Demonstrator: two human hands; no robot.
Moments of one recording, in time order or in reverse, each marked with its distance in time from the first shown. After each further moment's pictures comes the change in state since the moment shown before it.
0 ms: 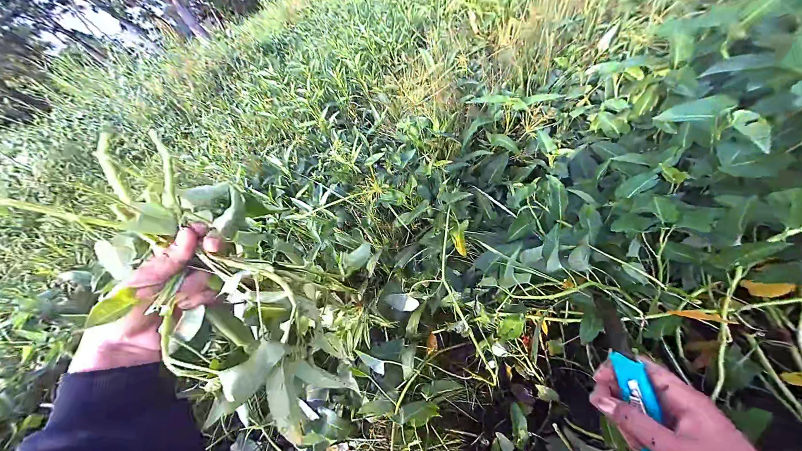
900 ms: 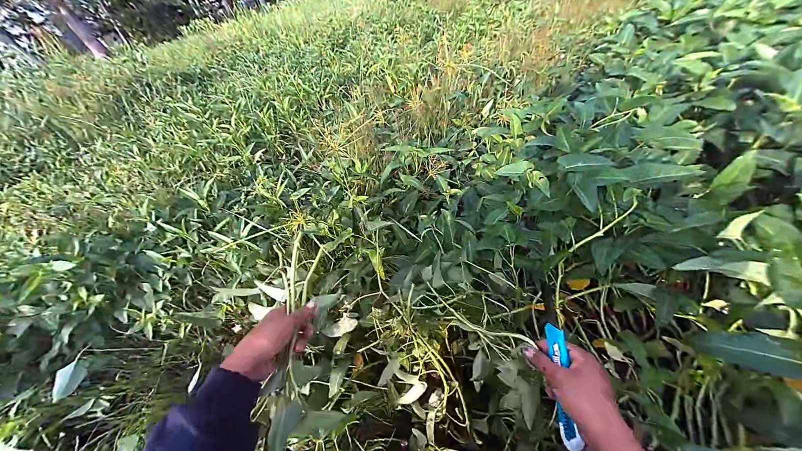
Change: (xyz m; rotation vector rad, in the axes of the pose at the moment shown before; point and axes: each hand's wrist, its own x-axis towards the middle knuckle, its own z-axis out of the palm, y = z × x) left_hand 0.032 -0.143 0.133 0.506 0.135 -0.552; right_hand -0.001 0.010 -0.053 -0.189 0.425 0.332
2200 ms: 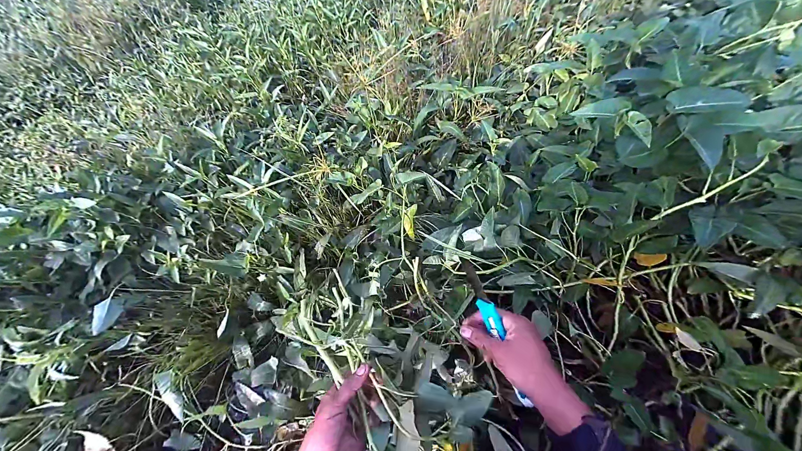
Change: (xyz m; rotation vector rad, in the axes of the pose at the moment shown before) left_hand -0.088 -0.125 0.071 -0.917 0.074 -0.146; right_hand -0.012 -0.033 0.117 -0.123 -0.471 -0.209
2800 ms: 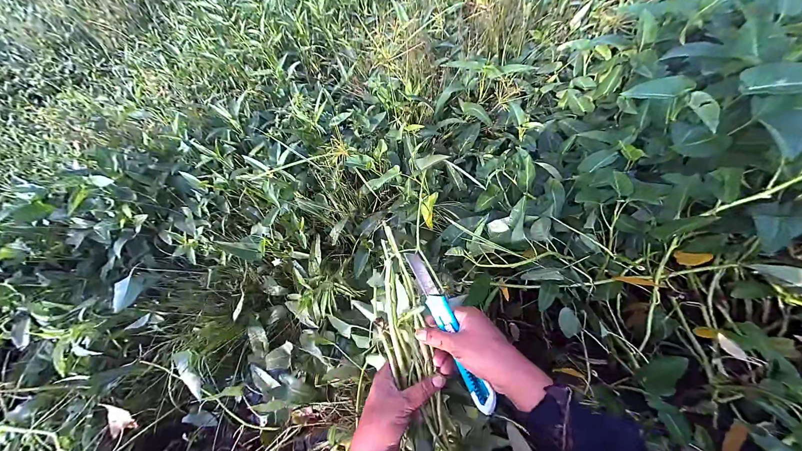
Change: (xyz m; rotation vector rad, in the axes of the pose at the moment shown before) left_hand 0.011 -0.021 0.012 0.403 -0.187 0.088; right_hand 0.017 -0.051 0.053 0.283 -0.361 0.147
